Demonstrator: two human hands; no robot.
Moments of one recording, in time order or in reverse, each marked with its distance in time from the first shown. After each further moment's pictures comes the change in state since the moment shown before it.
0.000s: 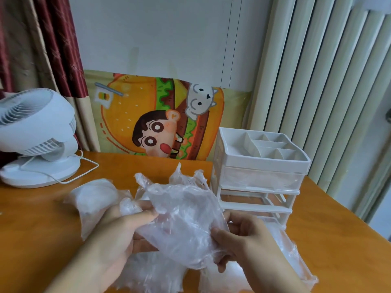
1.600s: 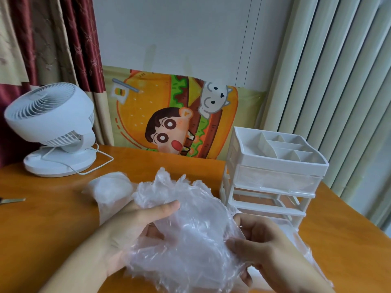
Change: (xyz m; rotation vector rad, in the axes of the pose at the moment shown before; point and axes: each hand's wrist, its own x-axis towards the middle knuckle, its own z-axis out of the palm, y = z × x) left_hand -0.013 0.017 -0.015 -0.019 -0.141 -0.093; right_hand 0.000 0.000 -0.014 0.001 -0.266 0.064
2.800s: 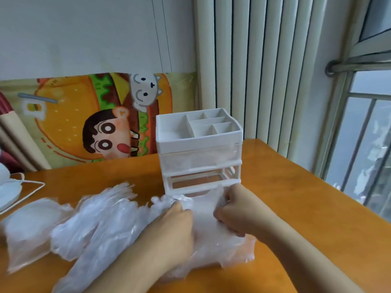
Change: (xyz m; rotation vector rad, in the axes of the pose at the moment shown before) left_hand 0.054 -0.032 0.180 1.554 -0.144 0.370; right_hand -0.038 -0.009 -0.095 -0.667 0.536 0.290
